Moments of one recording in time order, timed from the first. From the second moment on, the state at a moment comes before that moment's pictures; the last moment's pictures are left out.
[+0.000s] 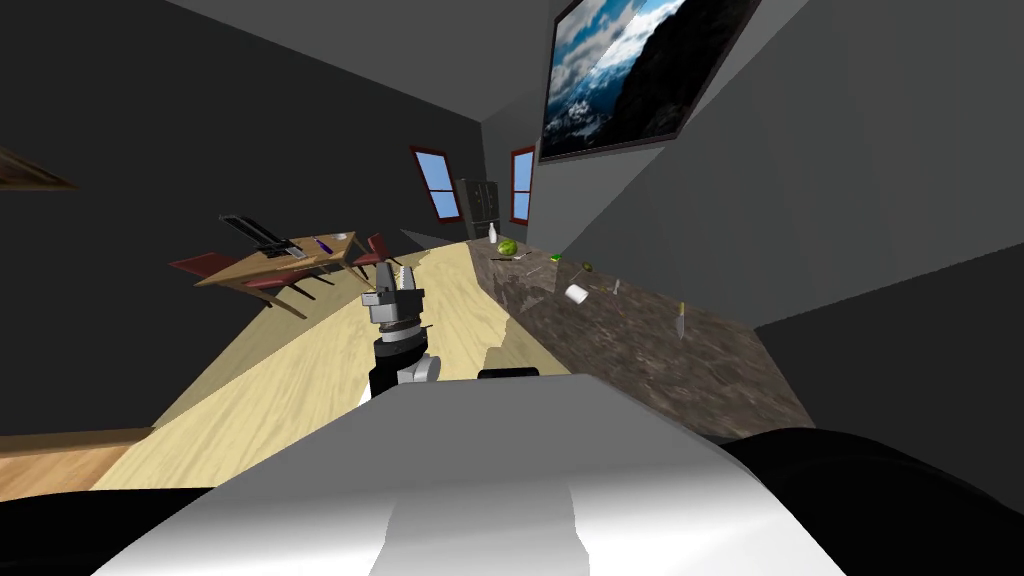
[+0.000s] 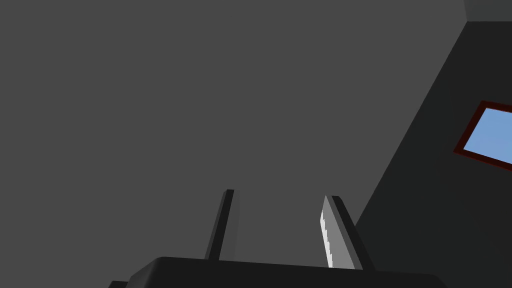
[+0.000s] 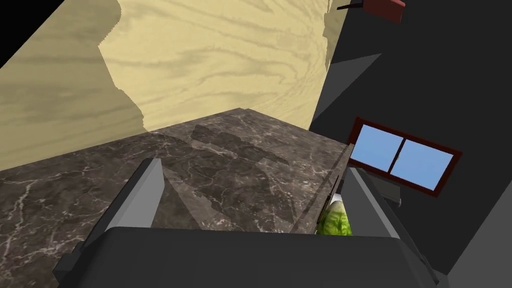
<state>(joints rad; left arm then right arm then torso) 0.51 0.01 -0.06 -2.32 -0.05 -0.62 0.01 0.73 -1.27 0.82 -1.97 -0.36 -0.52 0.22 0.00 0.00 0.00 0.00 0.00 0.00</state>
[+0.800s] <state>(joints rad) 0.51 0.01 -0.06 -2.32 -0.05 -0.62 0.01 0.76 -1.46 0.97 -1.85 -0.43 -0.53 0.24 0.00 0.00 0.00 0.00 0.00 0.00</state>
